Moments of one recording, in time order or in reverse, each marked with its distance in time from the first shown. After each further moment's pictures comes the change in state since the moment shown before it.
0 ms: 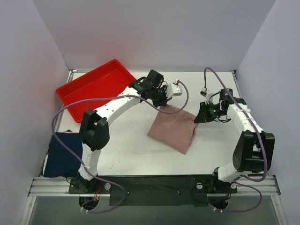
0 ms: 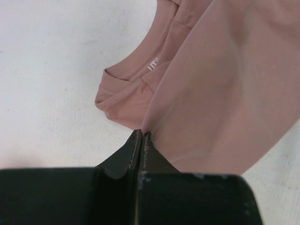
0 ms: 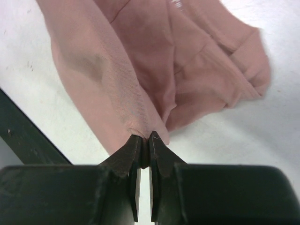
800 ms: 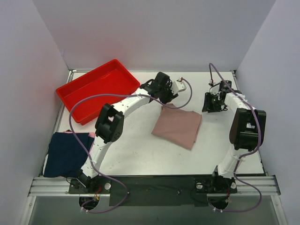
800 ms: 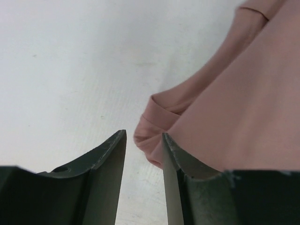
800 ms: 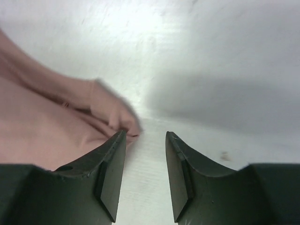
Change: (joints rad) left arm 0.004 0.300 0.156 0.246 -0.153 -0.087; right arm -0.053 0.356 0.177 0.253 0.390 0.262
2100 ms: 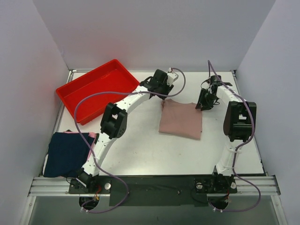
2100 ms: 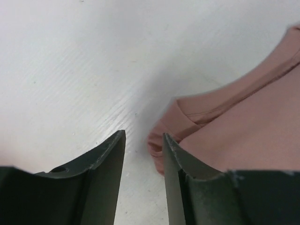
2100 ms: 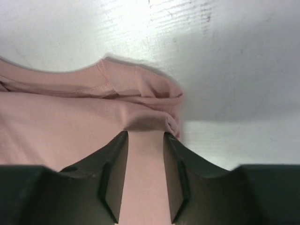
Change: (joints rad) left arm 0.053 0.201 0.256 -0.050 -0.158 -0.352; right arm 0.087 0.192 0.254 -0.131 0.125 0.383
